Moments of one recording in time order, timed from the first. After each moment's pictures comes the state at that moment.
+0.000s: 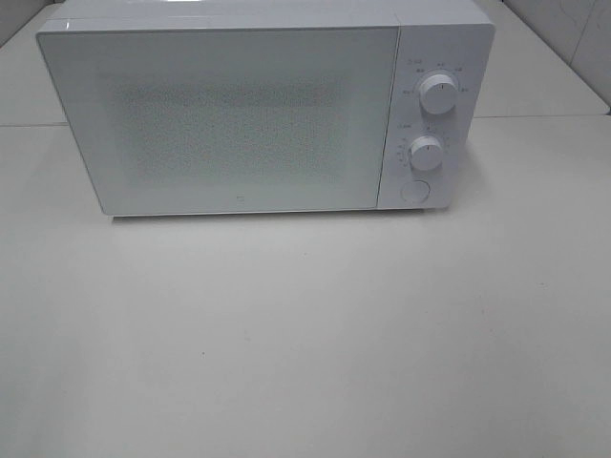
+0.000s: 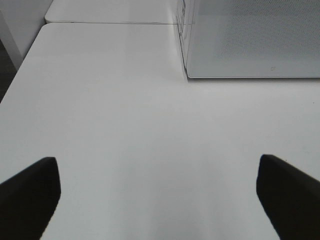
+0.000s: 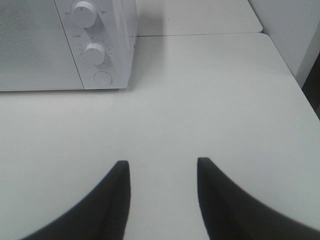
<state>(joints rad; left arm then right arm) -0.03 0.00 -0.52 -0.03 1.07 0.01 0.06 0.00 -0.50 -0.06 0.97 0.02</state>
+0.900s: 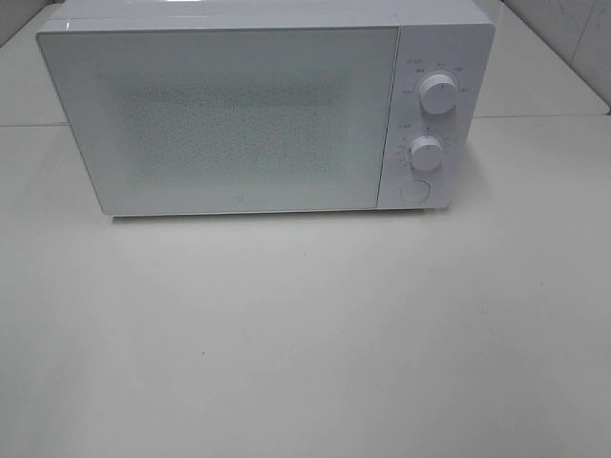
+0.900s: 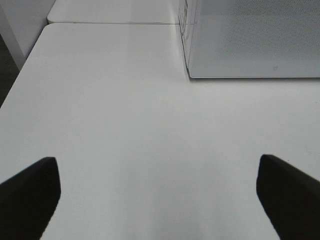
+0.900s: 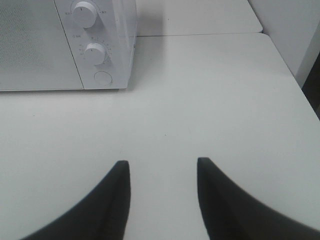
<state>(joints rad) -0.03 0.00 -0.52 -0.03 1.07 0.01 0.06 0.00 -0.50 -0.06 0.97 0.02</state>
